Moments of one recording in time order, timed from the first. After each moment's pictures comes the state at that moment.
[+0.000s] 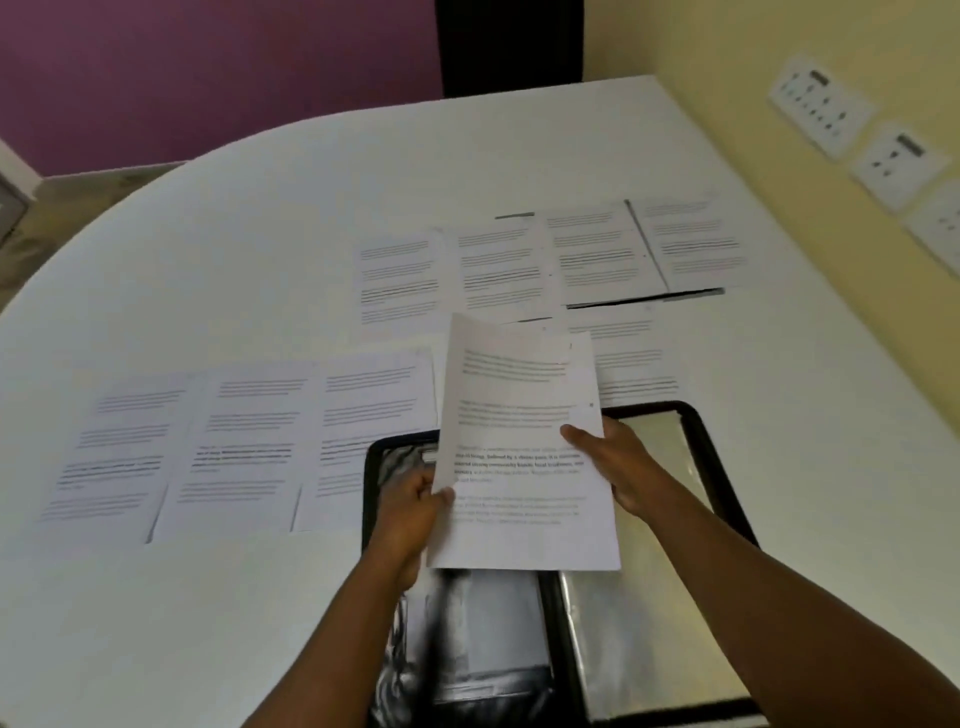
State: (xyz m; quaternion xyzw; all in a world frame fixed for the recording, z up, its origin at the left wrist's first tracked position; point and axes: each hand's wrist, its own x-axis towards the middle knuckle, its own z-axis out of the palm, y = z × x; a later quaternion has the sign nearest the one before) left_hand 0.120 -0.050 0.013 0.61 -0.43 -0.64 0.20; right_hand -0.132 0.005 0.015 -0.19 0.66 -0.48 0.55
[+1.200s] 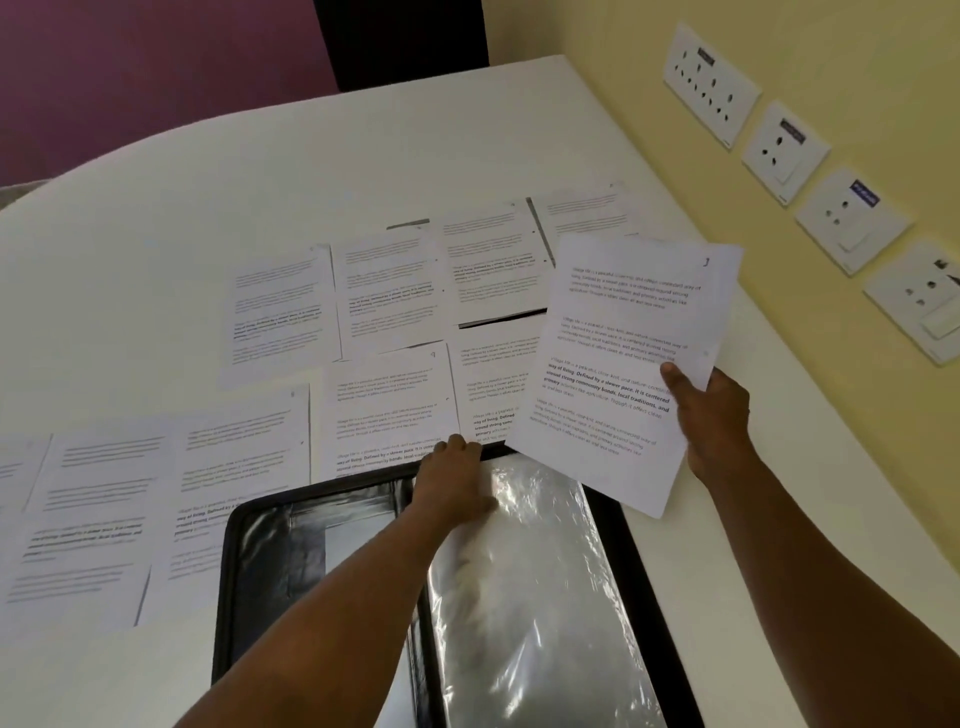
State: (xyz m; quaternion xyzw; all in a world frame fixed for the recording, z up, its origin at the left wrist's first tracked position) left_hand -0.113 -0.085 -0.046 0.40 -0.89 -0.18 -0.15; right_hand -0.363 0.040 0.042 -0.10 0.74 -0.61 0.27
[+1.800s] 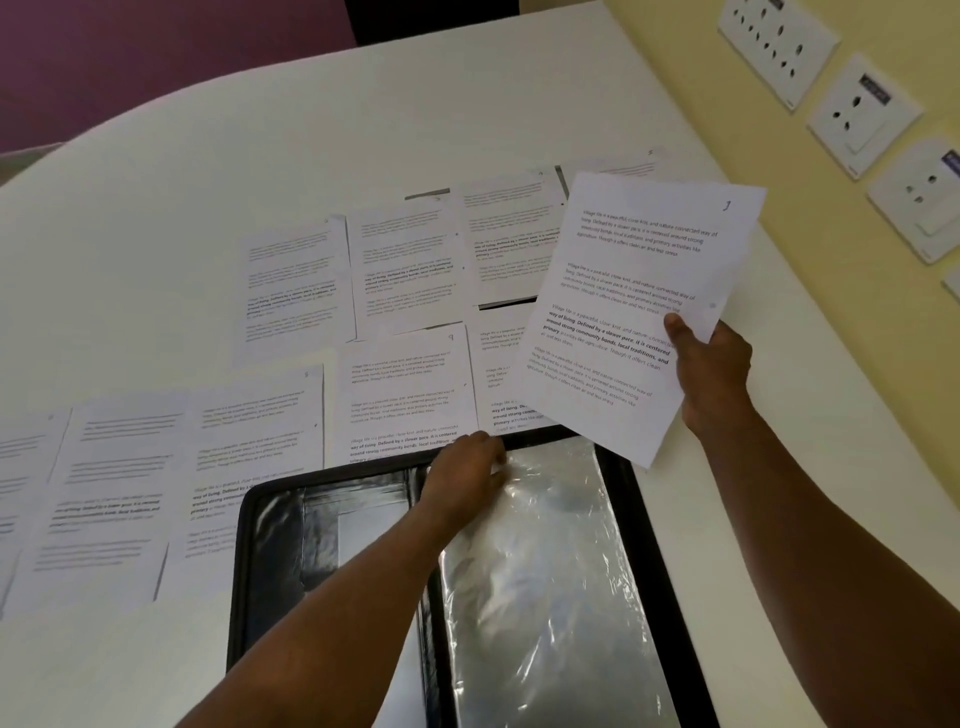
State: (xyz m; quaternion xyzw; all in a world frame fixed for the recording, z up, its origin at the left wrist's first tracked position) left_hand -0.106 -0.087 -0.055 0.38 -0.89 -0.24 -0.01; right_hand -0.372 -0.022 0.034 -0.10 0.71 -0.64 0.28
